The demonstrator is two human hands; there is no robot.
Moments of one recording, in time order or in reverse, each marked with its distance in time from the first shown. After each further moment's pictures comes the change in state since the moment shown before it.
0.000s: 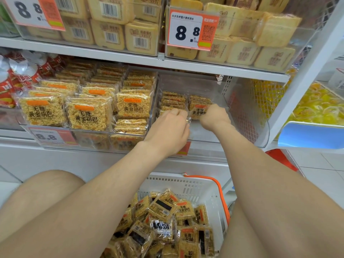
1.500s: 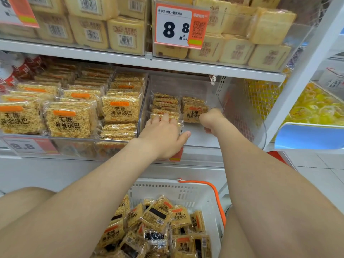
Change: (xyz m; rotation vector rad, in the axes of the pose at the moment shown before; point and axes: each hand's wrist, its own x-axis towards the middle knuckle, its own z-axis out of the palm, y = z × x) left_hand 0.023 -0.002 0.007 0.199 -0.416 -0.139; right_hand 0.023 0.014 -0.004 0.374 -0.134 0.184
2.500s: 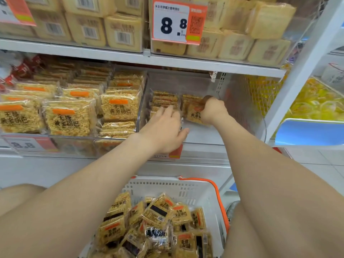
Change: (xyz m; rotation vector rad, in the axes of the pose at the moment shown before) left_hand 0.006 -0.002 0.000 -0.041 0.089 0.085; right_hand -0.004 -0.011 -0.010 -0.482 0.088 -0.292
